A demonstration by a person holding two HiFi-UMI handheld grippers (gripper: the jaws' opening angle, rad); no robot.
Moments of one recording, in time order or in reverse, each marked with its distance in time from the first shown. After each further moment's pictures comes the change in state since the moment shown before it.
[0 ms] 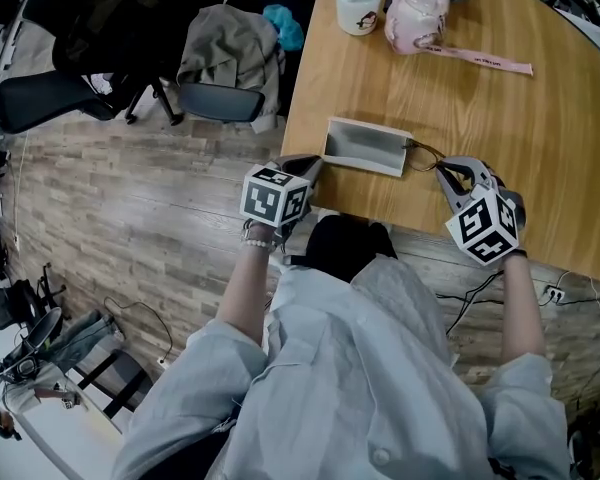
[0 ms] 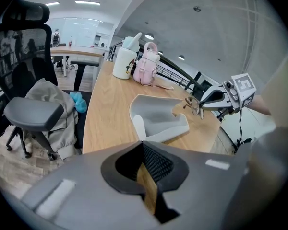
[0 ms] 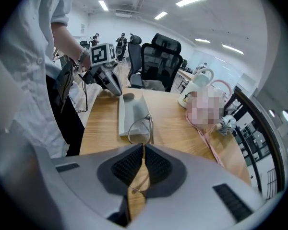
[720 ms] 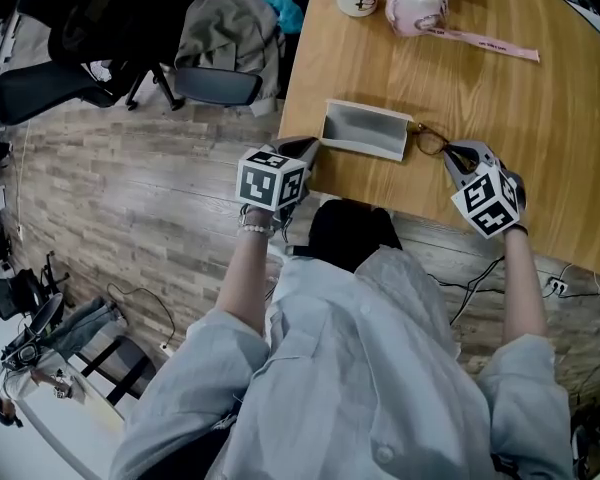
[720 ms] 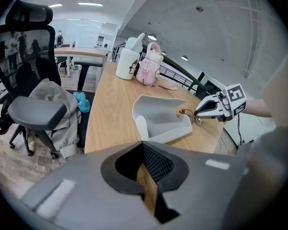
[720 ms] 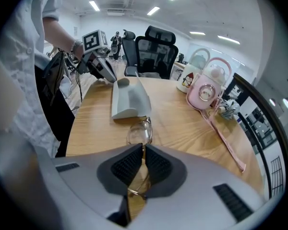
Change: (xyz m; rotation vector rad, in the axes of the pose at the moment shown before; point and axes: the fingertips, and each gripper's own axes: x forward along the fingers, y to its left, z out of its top) left arm 0.000 0.004 0.001 -0.019 -0.008 0.037; right arm 0.033 -0.003 -0.045 0.075 0.026 0.021
